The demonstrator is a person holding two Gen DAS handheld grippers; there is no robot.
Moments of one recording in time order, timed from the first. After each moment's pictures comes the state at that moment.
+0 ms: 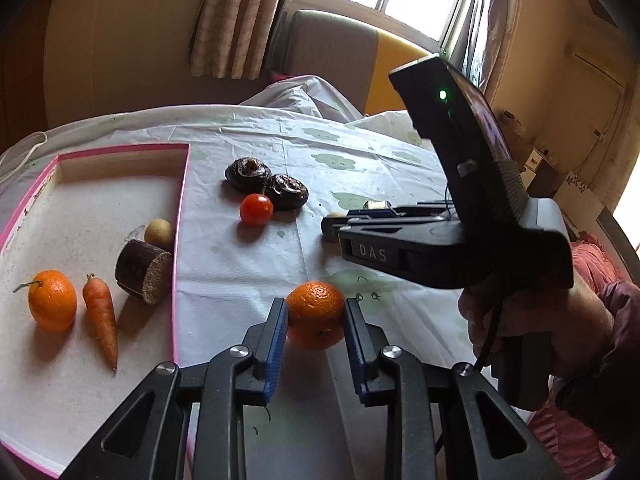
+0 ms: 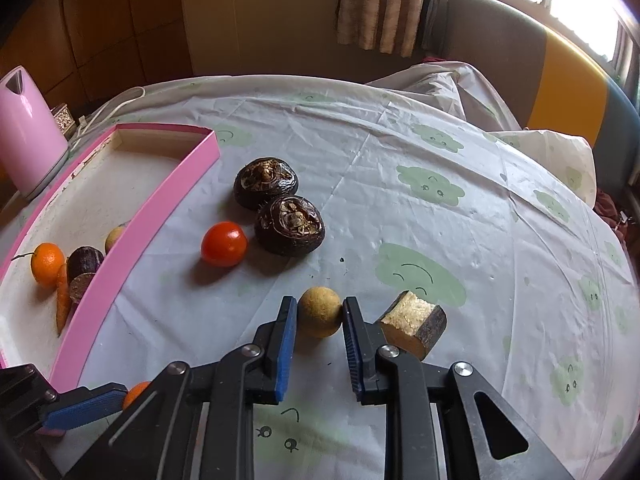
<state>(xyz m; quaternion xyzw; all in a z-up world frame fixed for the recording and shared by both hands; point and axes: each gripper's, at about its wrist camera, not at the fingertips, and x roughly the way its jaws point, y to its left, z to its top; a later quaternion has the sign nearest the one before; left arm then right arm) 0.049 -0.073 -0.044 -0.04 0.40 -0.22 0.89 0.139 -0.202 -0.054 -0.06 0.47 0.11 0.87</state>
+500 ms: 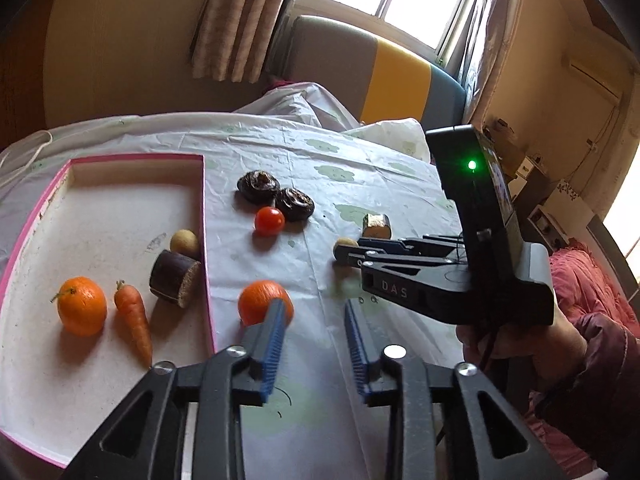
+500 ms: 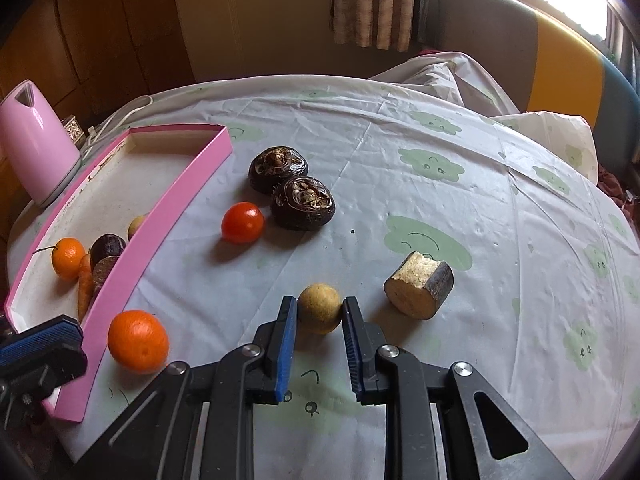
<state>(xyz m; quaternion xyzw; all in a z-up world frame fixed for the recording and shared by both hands) 0.047 -0.050 -0.029 -0.06 0.41 -0.24 0.88 0.118 -0.204 -0.055 -0.04 0.47 0.11 0.88</state>
